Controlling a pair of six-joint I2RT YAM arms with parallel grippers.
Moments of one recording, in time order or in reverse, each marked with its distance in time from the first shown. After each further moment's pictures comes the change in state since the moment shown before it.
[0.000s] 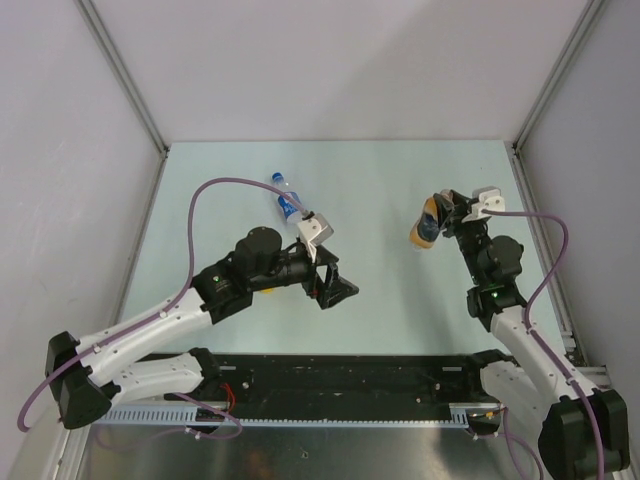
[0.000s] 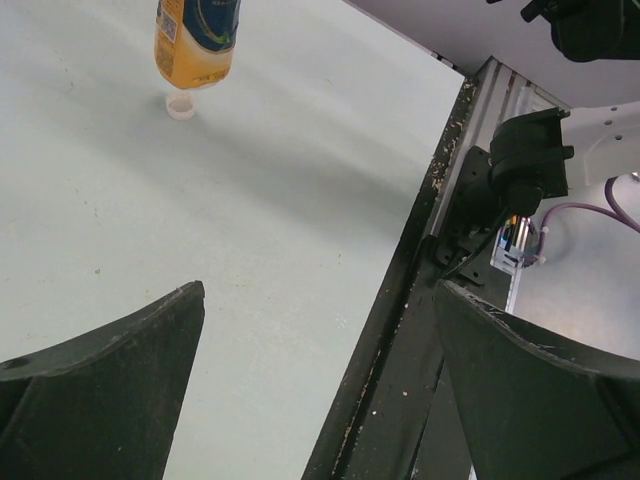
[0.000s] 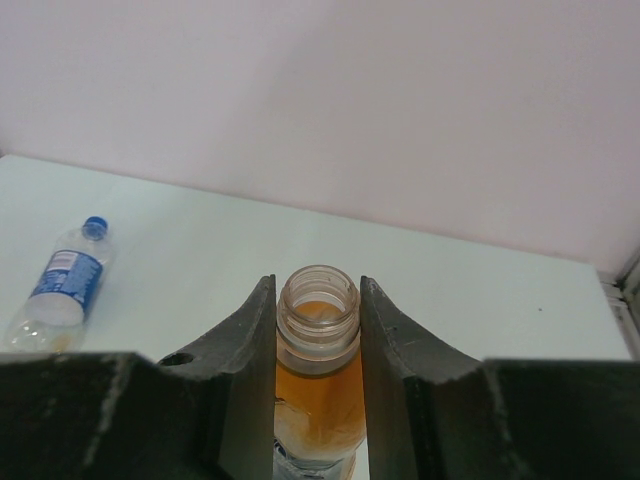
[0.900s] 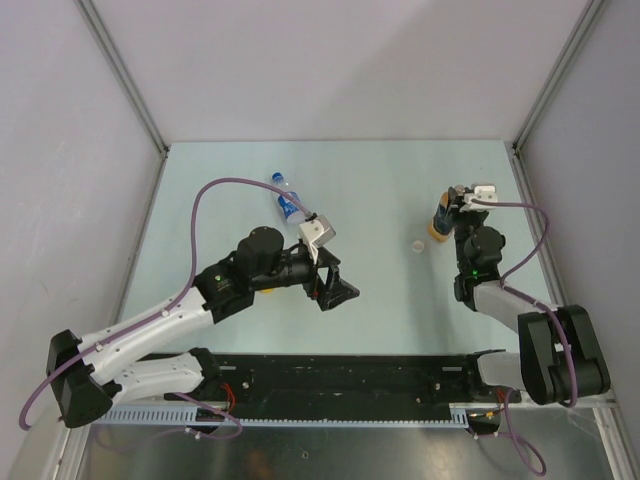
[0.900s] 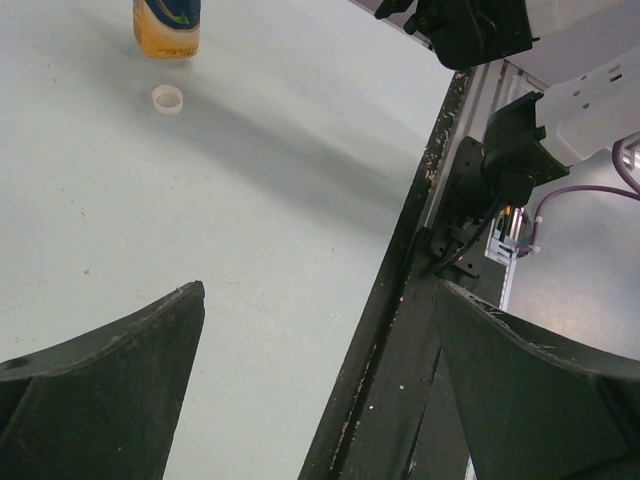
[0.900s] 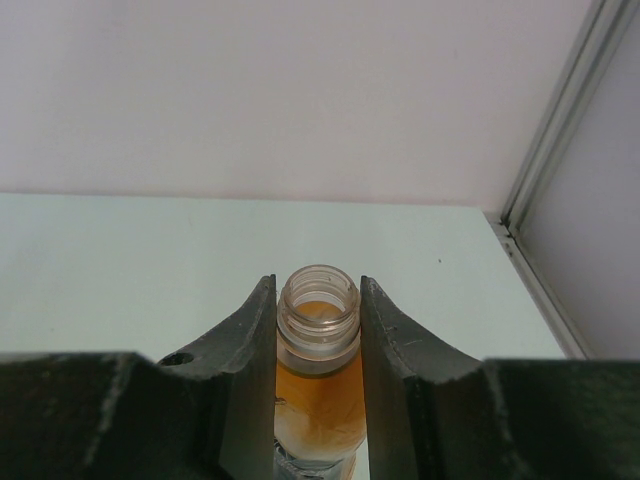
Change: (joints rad) left arm 0.000 0.011 0.000 -0.001 0.033 0.008; right arm -0.051 0.387 -0.055 0.451 0.249 -0.082
